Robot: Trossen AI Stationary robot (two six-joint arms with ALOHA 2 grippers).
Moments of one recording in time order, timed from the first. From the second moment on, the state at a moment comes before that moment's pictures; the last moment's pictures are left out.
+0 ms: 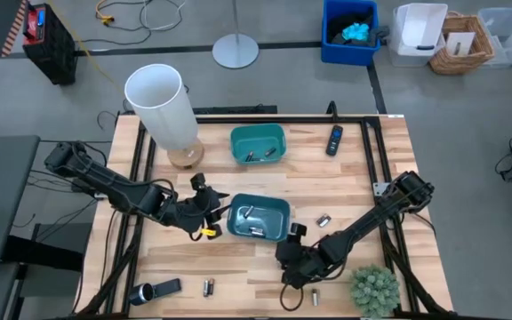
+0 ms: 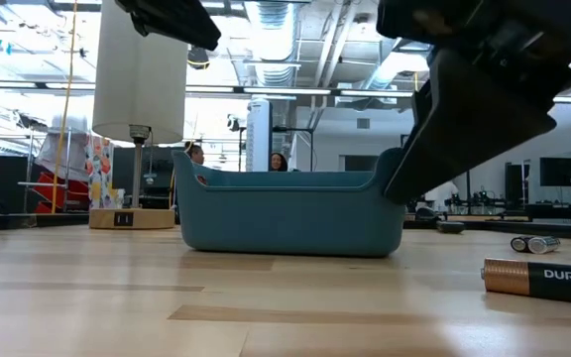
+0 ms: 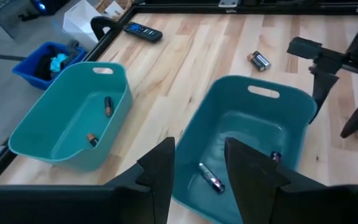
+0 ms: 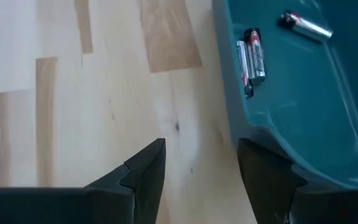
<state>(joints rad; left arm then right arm) -0.42 1.29 1.01 -0.39 -0.75 -0.33 0.59 1.90 1.18 -0.37 0.56 0.65</state>
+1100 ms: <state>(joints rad) -0.42 1.29 1.01 -0.41 -0.74 -0.33 0.68 1.84 1.18 -0.46 0.58 0.73</state>
